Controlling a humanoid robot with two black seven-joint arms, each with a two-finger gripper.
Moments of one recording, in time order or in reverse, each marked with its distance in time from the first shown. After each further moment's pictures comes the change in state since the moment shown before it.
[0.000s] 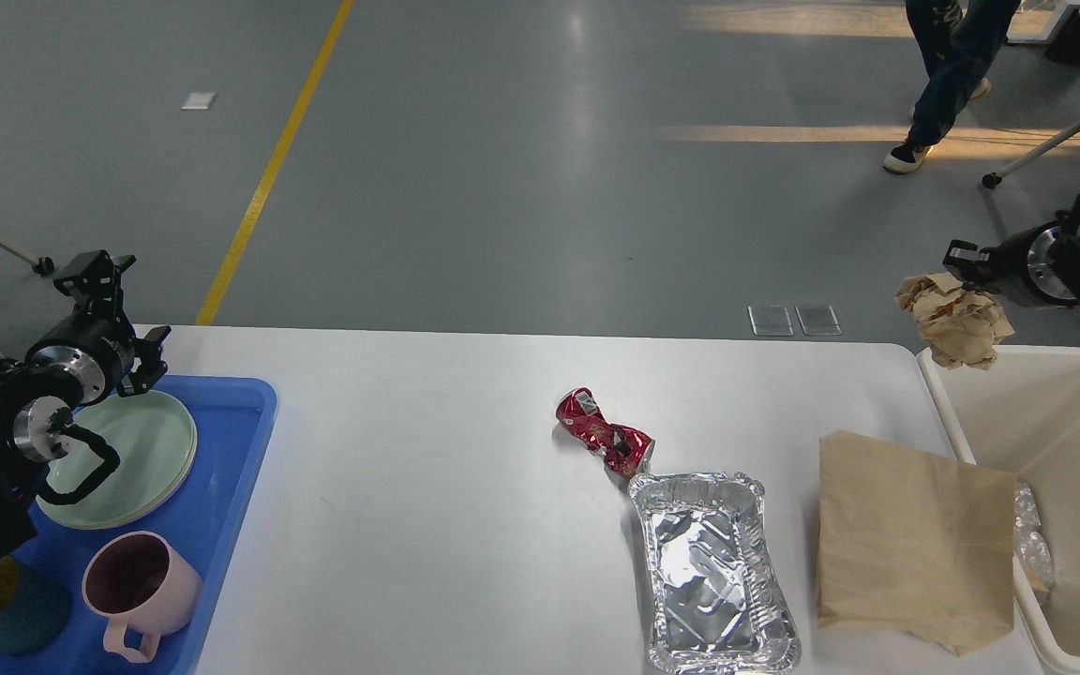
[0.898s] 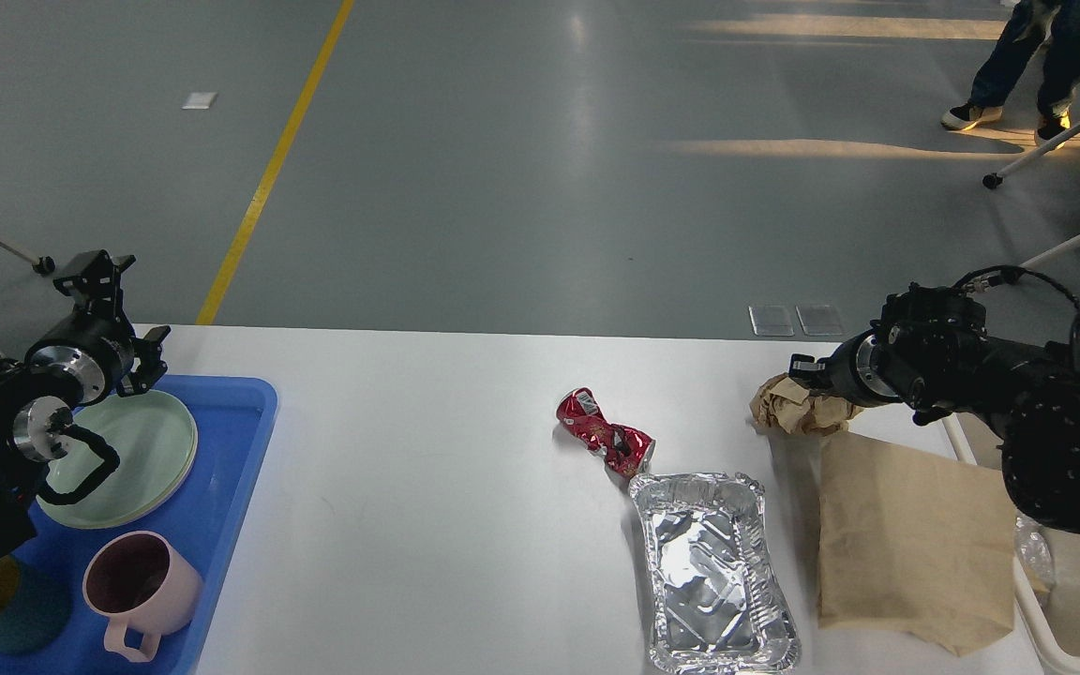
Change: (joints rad) left arm 0.000 0.000 0.000 0.000 0.000 0.000 0.000; right arm -0.152 0.271 -0.003 -0.011 -0.003 -0.006 -0.002
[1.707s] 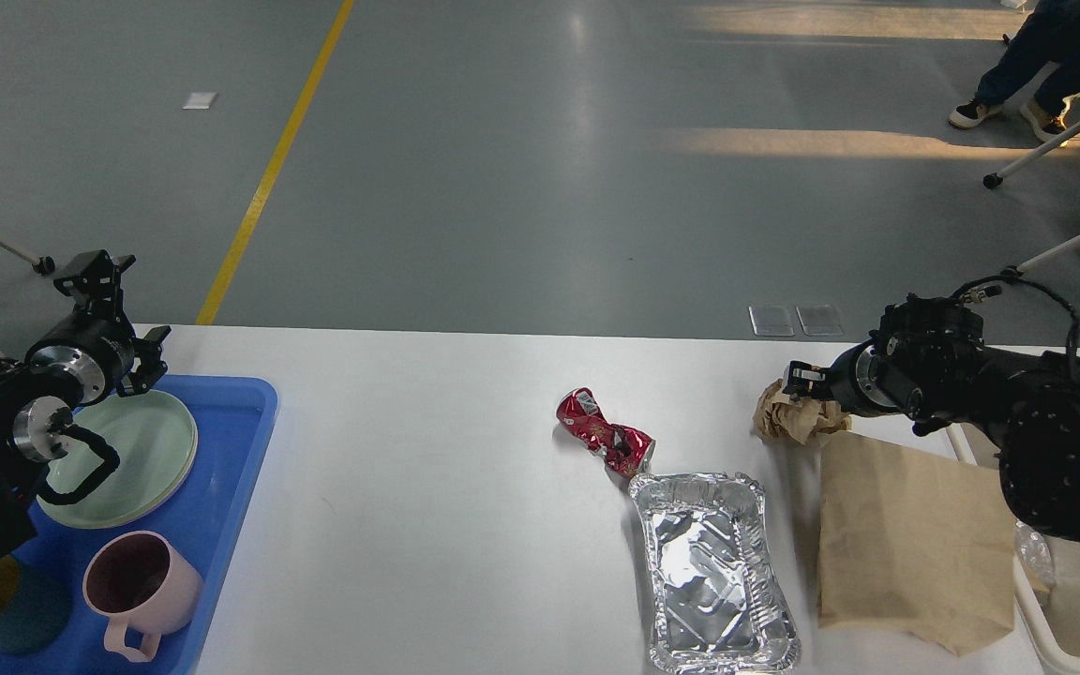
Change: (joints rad) left arm 0.000 0.000 0.000 0.000 0.000 0.000 0.000; right arm -0.037 0.007 -0.006 -0.002 -0.011 -0.011 0.000
